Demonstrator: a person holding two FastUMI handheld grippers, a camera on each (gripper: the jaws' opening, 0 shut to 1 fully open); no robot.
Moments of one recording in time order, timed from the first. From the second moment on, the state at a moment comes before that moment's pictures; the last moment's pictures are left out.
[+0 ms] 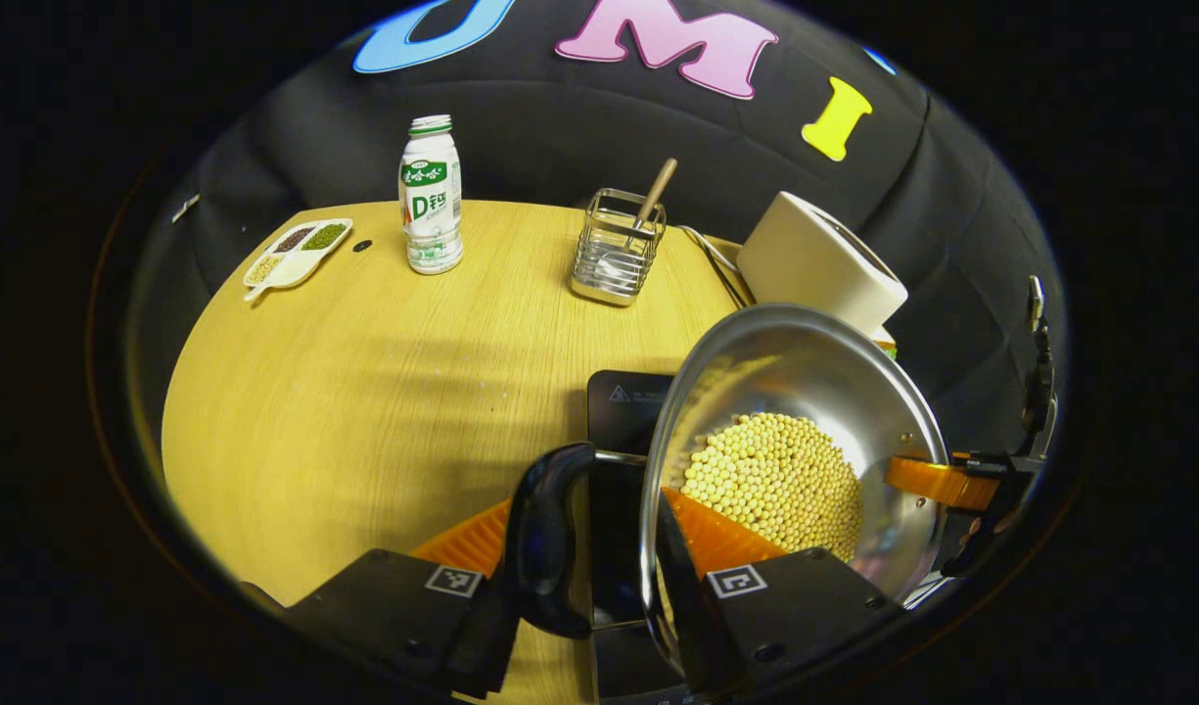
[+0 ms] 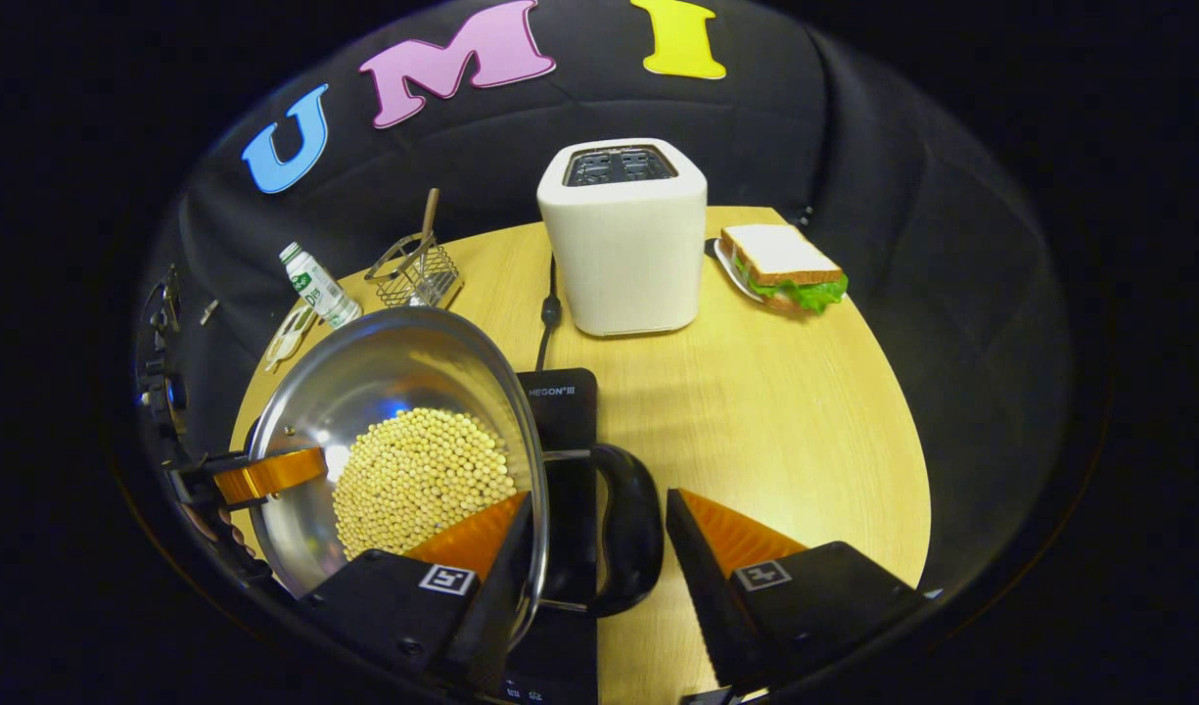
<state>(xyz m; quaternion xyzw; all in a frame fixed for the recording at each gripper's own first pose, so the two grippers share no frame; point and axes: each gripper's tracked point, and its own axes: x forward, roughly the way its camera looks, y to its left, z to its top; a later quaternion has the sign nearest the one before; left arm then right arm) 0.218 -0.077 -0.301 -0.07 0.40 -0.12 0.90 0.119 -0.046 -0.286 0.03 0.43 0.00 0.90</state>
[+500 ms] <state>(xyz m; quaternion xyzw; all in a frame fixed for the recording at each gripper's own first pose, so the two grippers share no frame) 0.179 -0.065 -0.196 0.00 0.30 -0.14 0.94 0.076 -0.060 -0.171 0.03 0.29 -0.06 0.95</state>
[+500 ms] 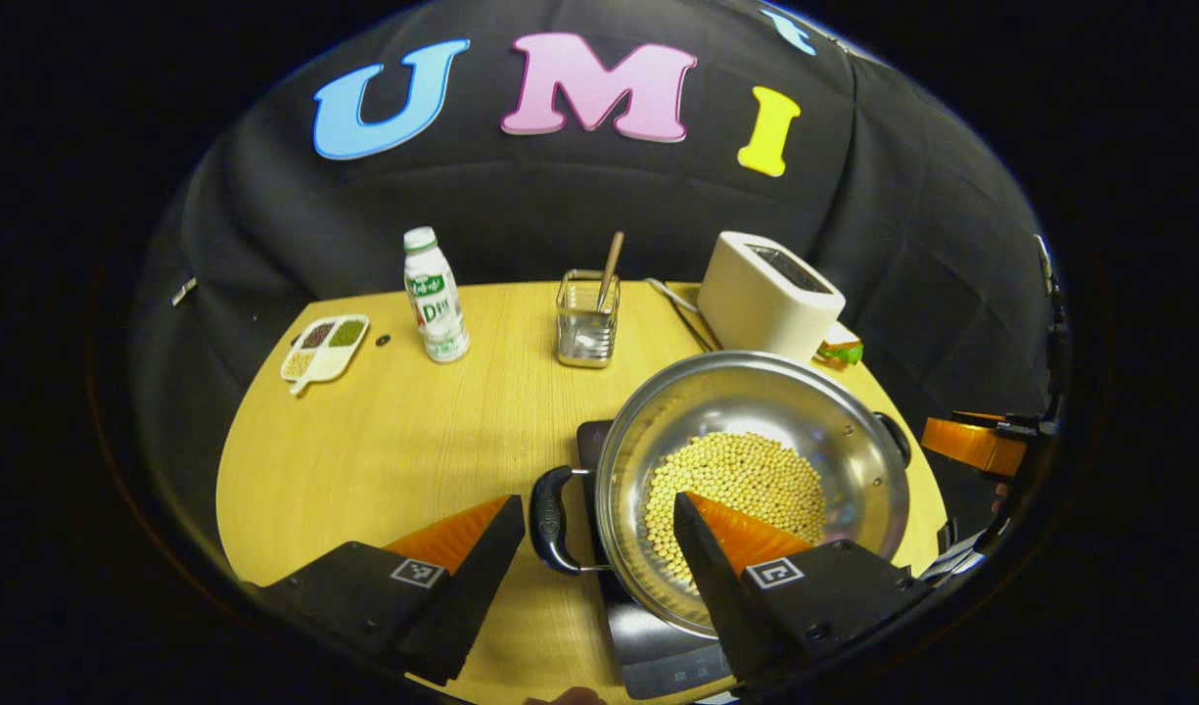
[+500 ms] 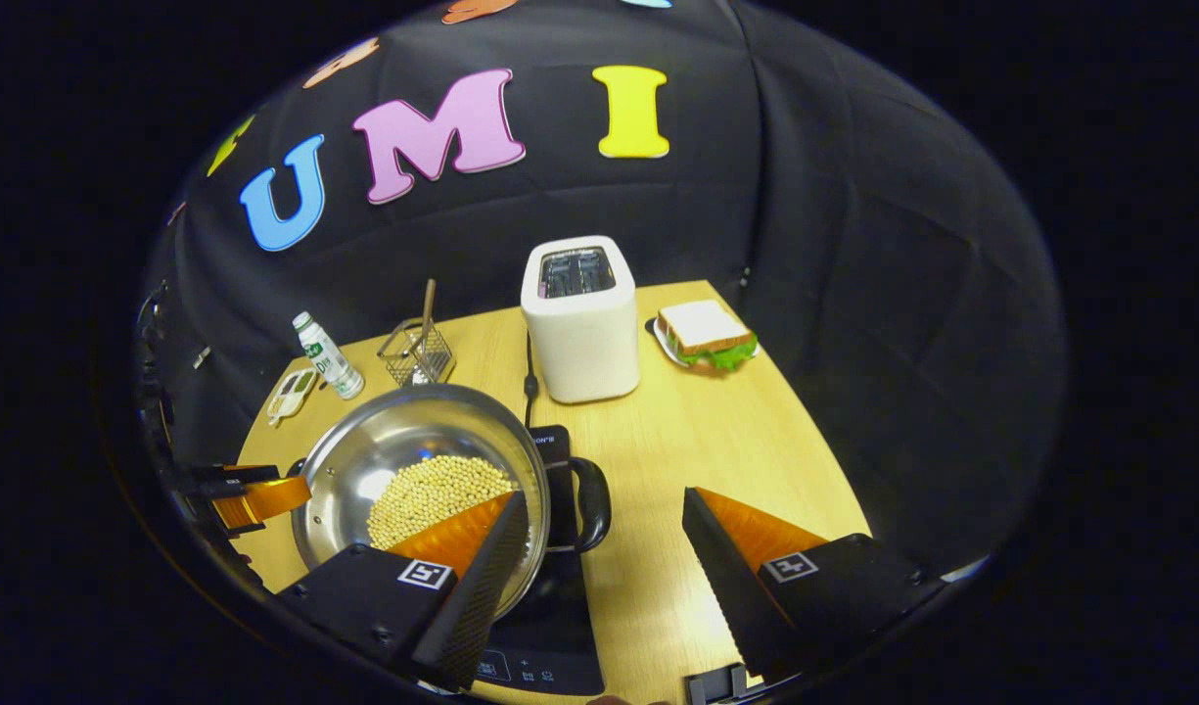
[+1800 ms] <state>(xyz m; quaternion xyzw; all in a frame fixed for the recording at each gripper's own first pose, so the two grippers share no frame) -0.067 0.105 -0.038 -0.02 -0.03 0.01 1.00 -0.106 0.026 -0.008 -0.04 -0.04 -0.09 0.99</state>
